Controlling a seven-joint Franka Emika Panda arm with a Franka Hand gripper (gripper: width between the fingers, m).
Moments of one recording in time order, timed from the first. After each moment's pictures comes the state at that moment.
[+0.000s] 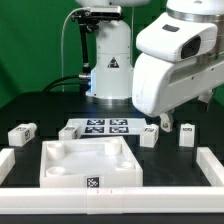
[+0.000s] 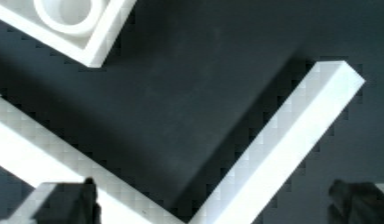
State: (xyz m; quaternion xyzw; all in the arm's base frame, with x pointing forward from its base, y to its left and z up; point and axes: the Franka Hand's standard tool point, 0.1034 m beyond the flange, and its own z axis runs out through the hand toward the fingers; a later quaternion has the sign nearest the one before) arm 0.601 0.096 0.113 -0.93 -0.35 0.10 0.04
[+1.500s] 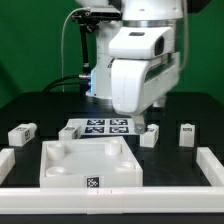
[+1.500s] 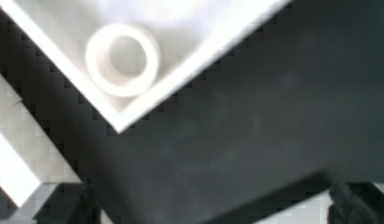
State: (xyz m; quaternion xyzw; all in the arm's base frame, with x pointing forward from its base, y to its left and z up) arm 0.559 0.038 0.092 -0.84 -0.55 0.00 0.01
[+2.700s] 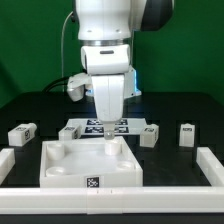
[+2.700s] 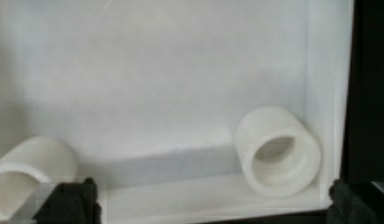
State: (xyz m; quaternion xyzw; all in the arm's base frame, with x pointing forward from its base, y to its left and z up) arm 0.497 -0.034 0.056 -0.64 -0.77 0.01 0.01
